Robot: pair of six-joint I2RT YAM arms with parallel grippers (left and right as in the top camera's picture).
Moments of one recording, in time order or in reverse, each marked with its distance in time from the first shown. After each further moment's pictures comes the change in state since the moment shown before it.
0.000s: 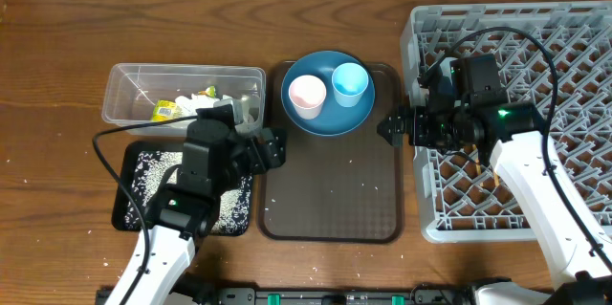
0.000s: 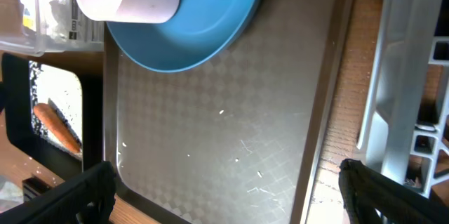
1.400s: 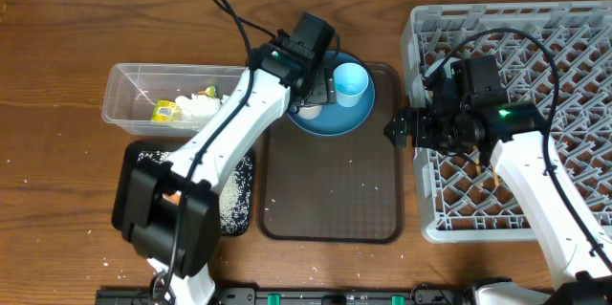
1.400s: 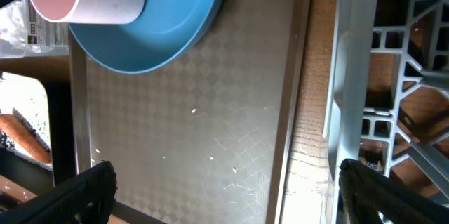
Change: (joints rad) left arm -0.204 0.875 0.987 -0.672 -0.315 0.016; right arm -0.004 0.000 -0.001 -0.025 0.087 0.003
